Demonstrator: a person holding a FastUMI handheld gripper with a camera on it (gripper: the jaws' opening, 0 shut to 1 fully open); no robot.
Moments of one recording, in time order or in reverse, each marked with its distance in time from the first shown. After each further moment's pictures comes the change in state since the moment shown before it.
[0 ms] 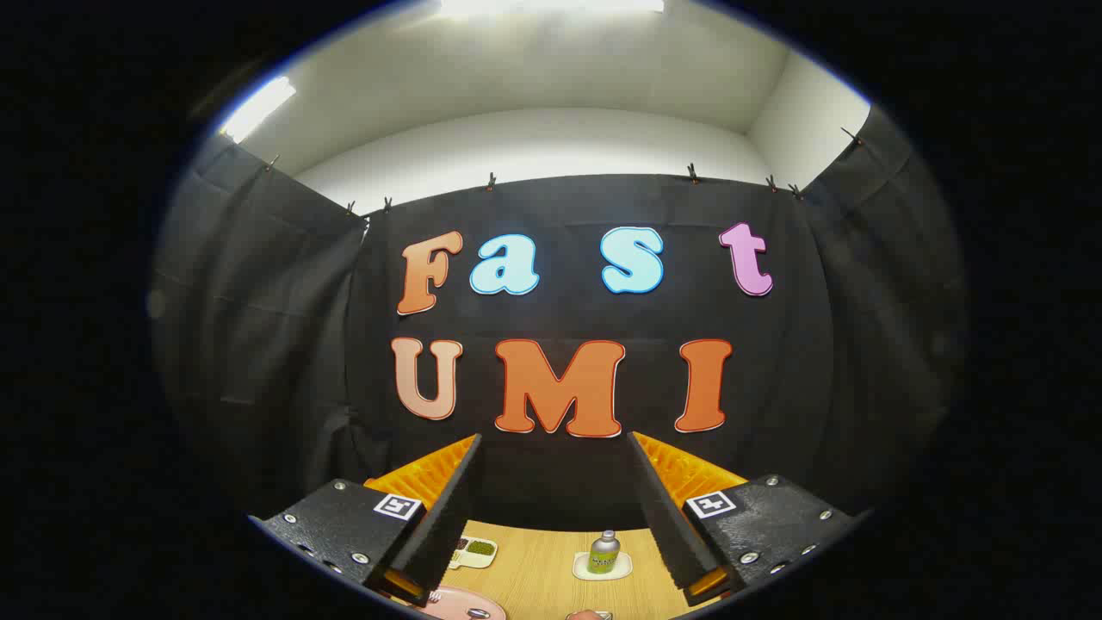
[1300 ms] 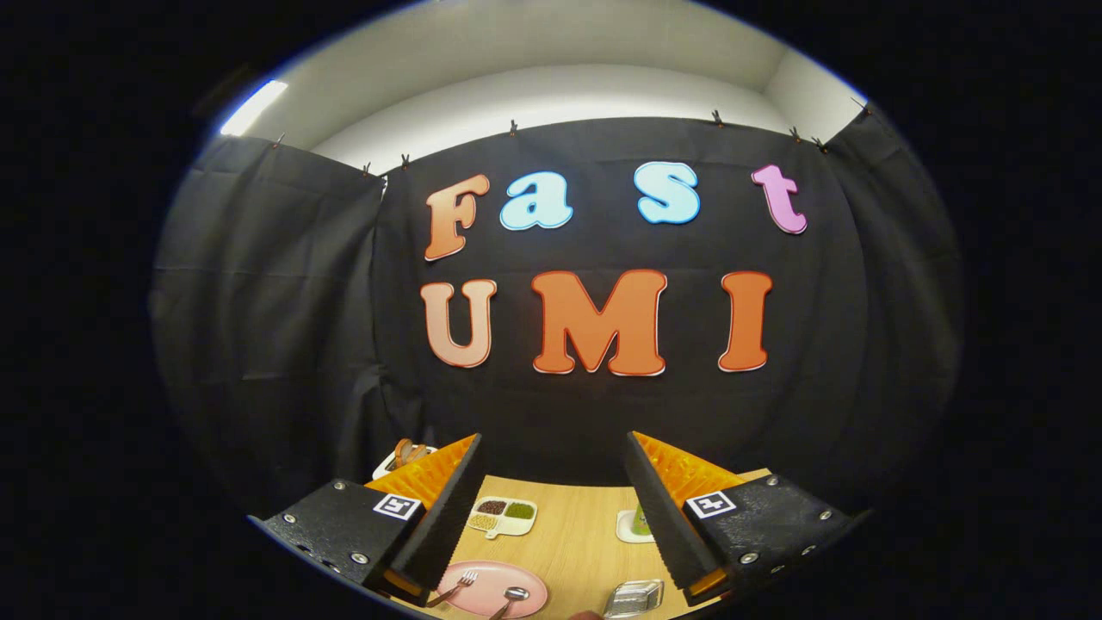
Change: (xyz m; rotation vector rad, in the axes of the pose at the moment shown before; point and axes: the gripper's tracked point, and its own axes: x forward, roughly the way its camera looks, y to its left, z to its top) arm 0.000 0.066 -0.097 0.035 0.220 0.090
